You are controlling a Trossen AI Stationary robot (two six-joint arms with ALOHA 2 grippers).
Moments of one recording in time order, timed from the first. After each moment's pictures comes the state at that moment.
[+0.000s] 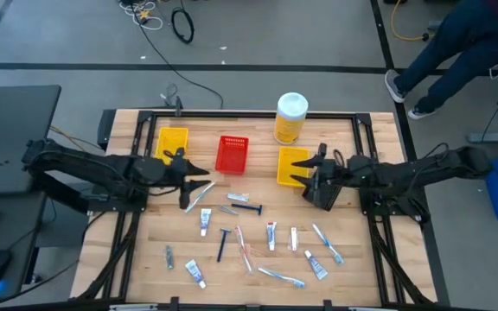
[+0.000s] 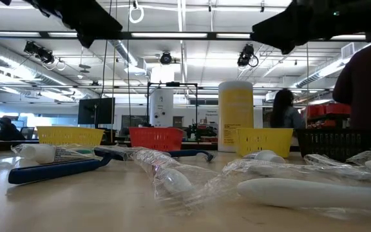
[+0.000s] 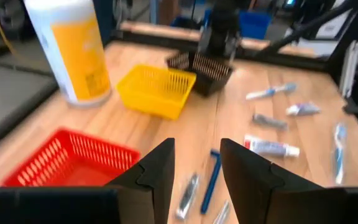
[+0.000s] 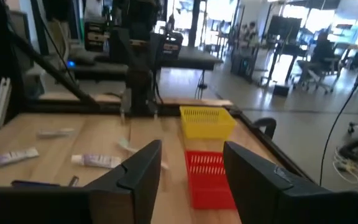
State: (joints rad) left arm -0.17 0.84 0.61 -0.15 -0.35 -0.23; right arm 0.07 0.92 0.40 0.45 0.22 -0.09
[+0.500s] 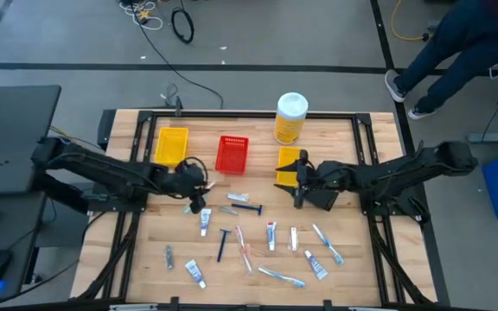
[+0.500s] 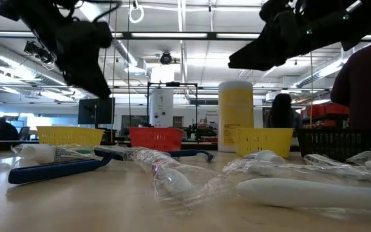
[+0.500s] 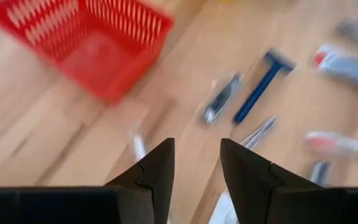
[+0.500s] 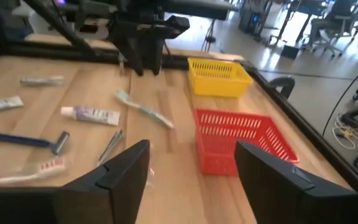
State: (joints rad) left arm -0.17 1.11 0.61 -0.37 -0.37 -0.58; right arm 0.06 1.24 0.50 0.46 0.22 -0.09
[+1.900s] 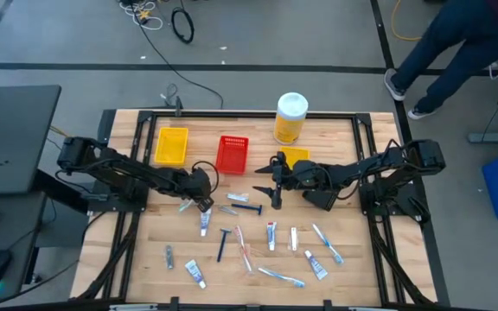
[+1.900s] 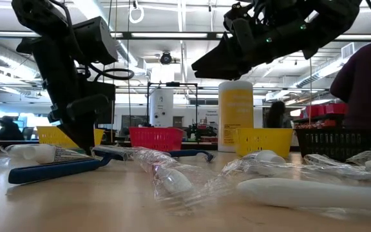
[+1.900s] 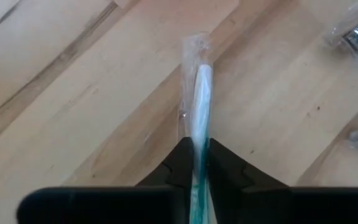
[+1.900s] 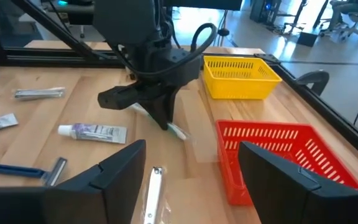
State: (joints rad) left arm -0.08 1.46 0.57 -0.34 -0.31 -0.81; right arm 0.03 1.55 0.70 0.56 0.15 -0.04
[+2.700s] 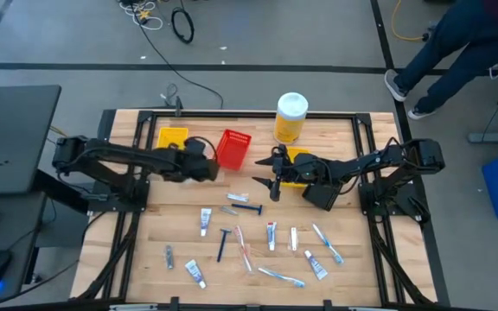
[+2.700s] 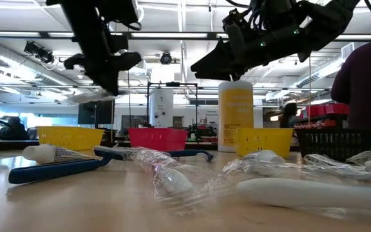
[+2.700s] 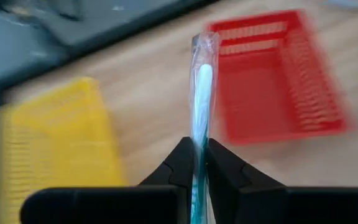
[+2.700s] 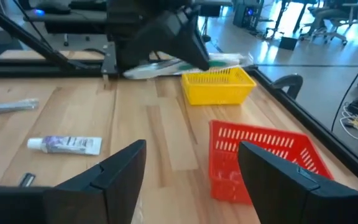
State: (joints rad) left arm 0.02 1.38 0.96 -0.87 -0.76 -1.01; right arm -0.03 1.55 0.70 0.60 0.14 -0.04
